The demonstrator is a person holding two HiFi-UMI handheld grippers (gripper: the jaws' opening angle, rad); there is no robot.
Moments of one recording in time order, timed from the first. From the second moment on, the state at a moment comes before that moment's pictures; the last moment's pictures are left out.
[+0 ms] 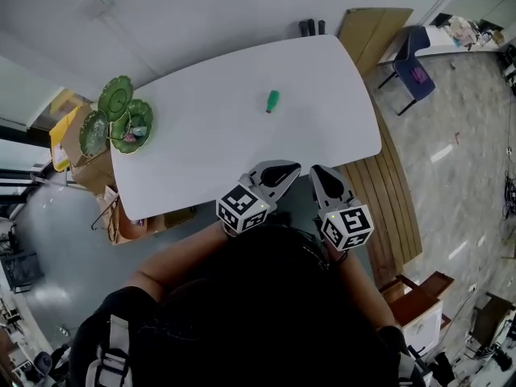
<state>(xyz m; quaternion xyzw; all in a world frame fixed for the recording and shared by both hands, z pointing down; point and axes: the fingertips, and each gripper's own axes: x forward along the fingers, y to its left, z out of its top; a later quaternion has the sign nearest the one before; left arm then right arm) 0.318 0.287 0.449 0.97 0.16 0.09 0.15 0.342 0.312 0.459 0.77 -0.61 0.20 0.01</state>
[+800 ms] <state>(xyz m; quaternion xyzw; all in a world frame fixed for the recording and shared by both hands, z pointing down) 0.321 0.124 0.456 0.98 0.00 0.05 0.20 0.415 0.169 0.453 0.69 -0.69 0.21 0.07</state>
